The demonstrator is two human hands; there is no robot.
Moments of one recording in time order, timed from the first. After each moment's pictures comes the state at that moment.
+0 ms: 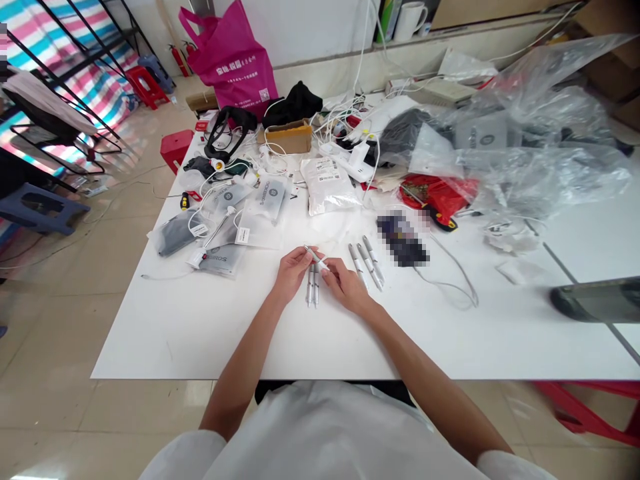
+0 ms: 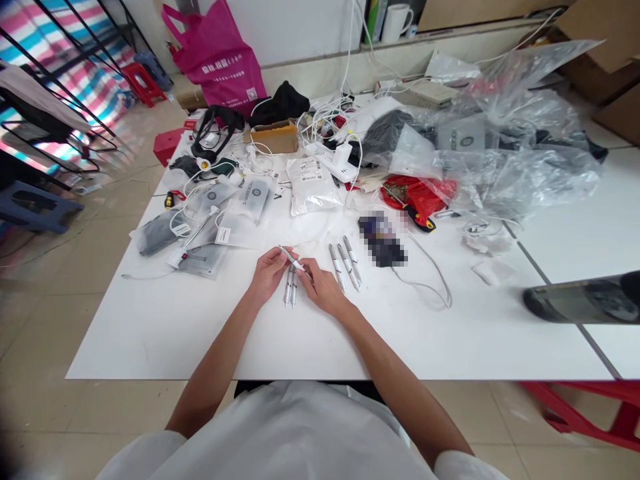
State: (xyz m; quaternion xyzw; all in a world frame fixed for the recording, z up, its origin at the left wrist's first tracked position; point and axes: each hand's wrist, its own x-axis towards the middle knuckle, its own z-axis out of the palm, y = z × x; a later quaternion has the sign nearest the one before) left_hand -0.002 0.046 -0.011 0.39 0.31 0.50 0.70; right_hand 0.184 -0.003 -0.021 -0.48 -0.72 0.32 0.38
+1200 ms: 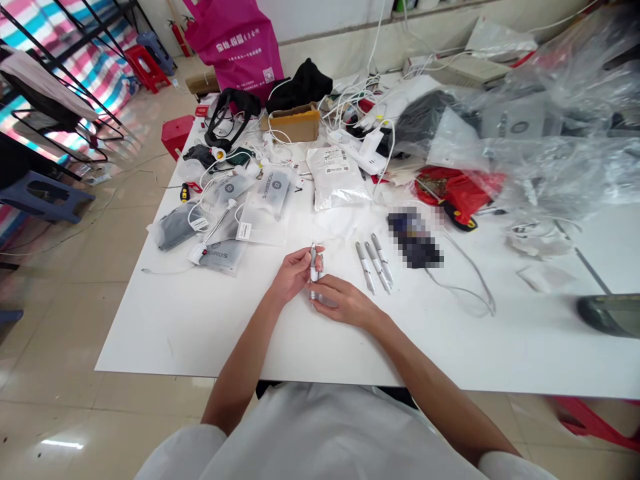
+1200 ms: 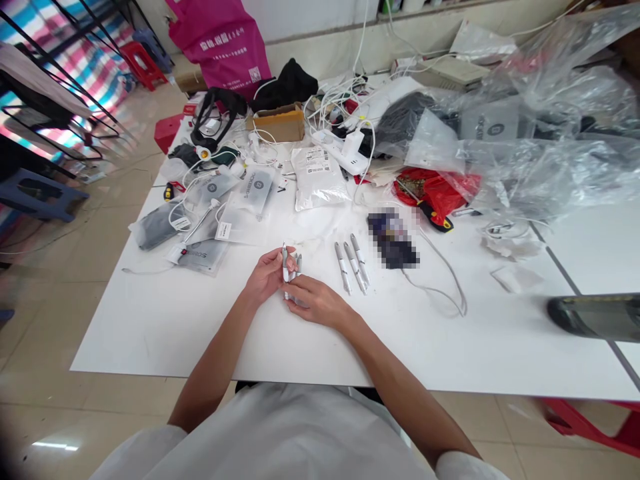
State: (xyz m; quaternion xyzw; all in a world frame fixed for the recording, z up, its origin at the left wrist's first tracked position) left_hand -0.012 0.041 0.003 0.35 0.29 0.44 0.77; right_hand 0.176 -0.012 -0.024 -0.29 -0.85 0.18 0.39
